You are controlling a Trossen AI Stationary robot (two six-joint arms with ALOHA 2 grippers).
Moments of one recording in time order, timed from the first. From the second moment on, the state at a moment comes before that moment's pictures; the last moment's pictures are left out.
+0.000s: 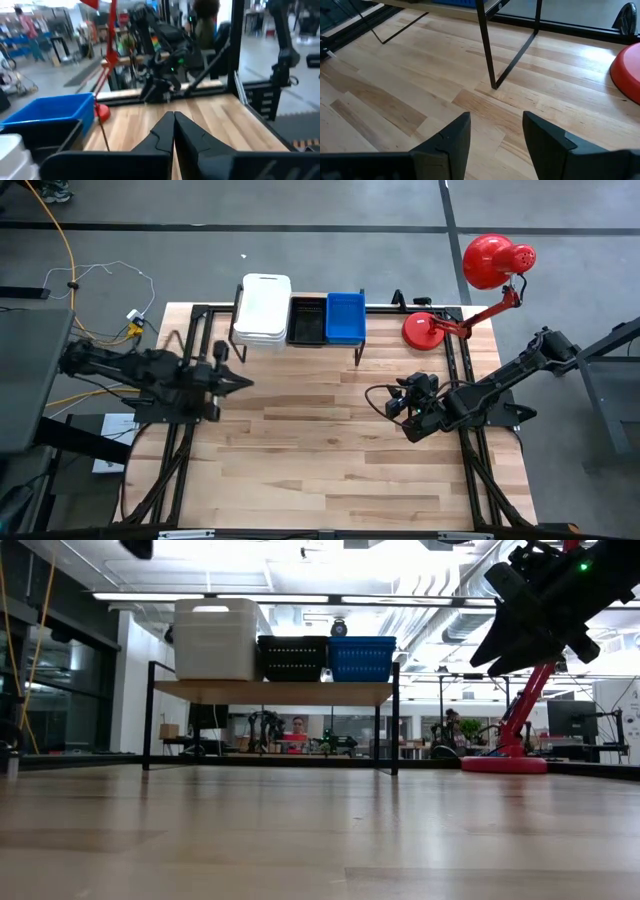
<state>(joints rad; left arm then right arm) -0.15 0.54 0.57 -0.10 -0.23 0.10 0.48 1.20 0.67 -0.66 1.00 1.35</state>
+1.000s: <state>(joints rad) 0.17 0.11 0.01 0.32 0.20 -0.14 0.48 1.20 0.67 -0.62 0.95 1.33</state>
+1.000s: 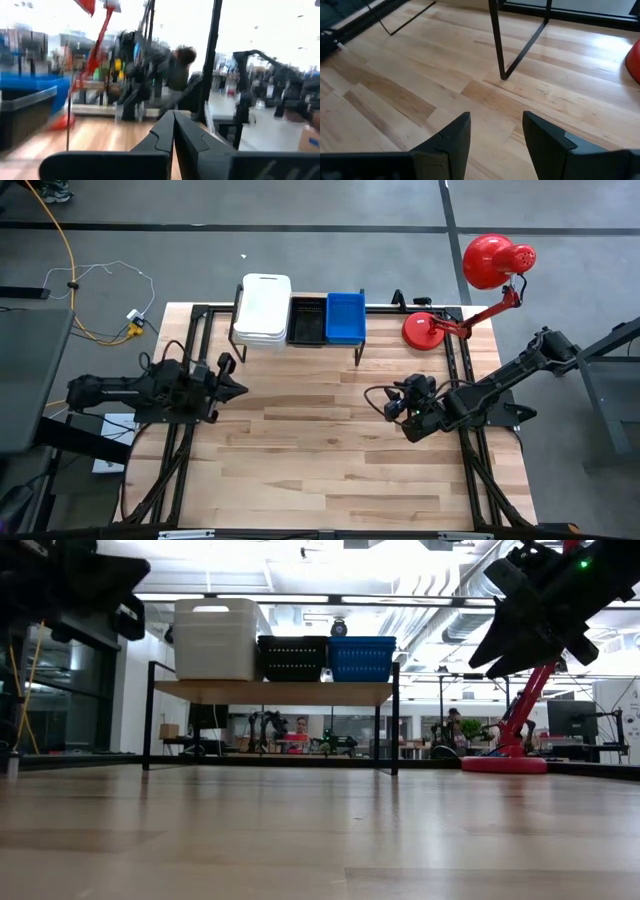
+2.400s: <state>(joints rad) 0.17 0.10 0.01 0.07 -0.19 -0.18 0.22 1.06 0.67 -0.46 0.82 0.62</state>
